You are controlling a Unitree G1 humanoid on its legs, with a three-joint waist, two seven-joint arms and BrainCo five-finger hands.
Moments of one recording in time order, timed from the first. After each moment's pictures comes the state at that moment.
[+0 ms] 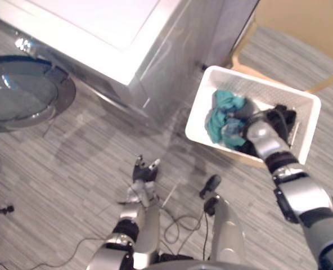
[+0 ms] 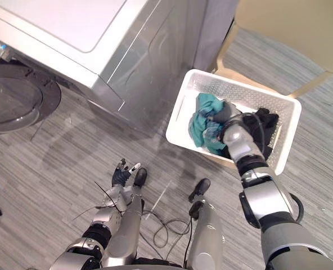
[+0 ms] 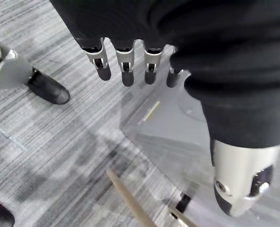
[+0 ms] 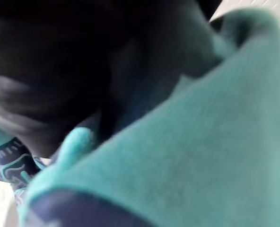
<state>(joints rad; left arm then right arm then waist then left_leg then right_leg) -0.27 -0.02 -0.03 0.80 -0.27 -0.18 0.22 -0.88 -0.47 0.18 0.95 -0.22 -0.01 -0.20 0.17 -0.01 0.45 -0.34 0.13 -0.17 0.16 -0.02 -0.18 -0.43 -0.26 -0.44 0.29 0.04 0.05</state>
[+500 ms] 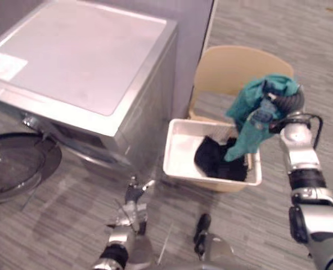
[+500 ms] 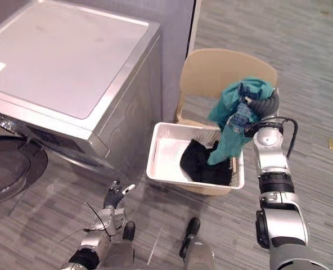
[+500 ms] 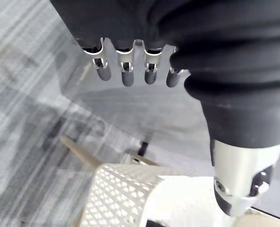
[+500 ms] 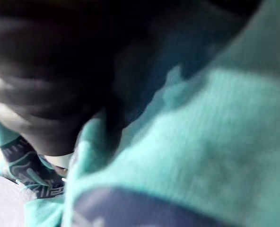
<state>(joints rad) -0.05 0.06 -0.14 0.65 -0.27 -0.18 0.15 -0.65 -0.52 -0.15 0.50 0.00 -0.06 -0.24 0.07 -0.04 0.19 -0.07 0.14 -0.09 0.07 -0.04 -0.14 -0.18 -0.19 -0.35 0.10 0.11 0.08</state>
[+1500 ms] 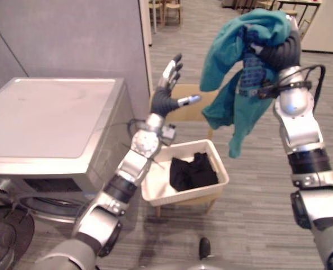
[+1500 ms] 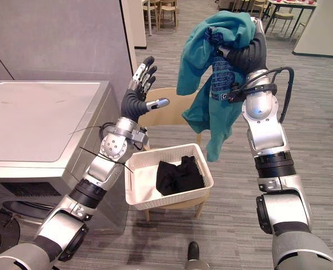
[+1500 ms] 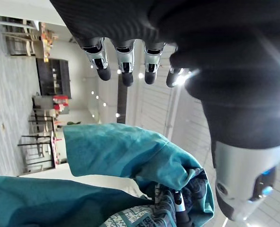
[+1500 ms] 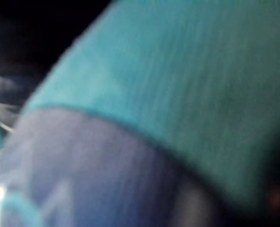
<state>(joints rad) -0.67 0.22 -0.39 0.20 -0.31 -0.25 0.17 -0.82 -0.55 0.06 0.22 0.02 -0.11 -0.19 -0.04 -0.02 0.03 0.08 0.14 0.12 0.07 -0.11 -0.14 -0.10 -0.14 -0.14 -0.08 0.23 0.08</state>
